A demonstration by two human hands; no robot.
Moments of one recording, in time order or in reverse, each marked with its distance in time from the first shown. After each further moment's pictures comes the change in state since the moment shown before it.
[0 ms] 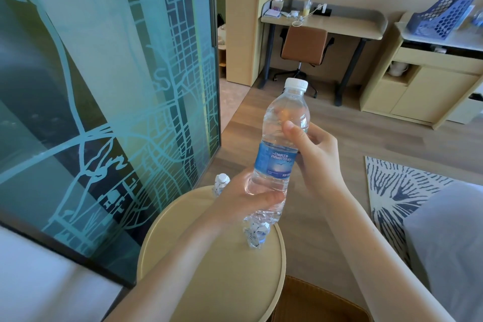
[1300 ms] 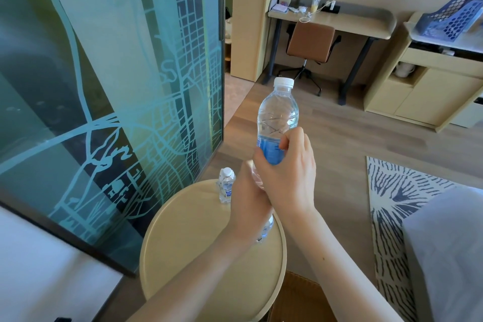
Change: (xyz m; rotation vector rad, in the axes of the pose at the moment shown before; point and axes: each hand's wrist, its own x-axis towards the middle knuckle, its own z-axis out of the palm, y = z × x) left_hand 0.011 -0.033 0.027 -0.063 0.450 0.088; right_hand -0.033 0.033 0.055 -0.752 0.277 -0.315
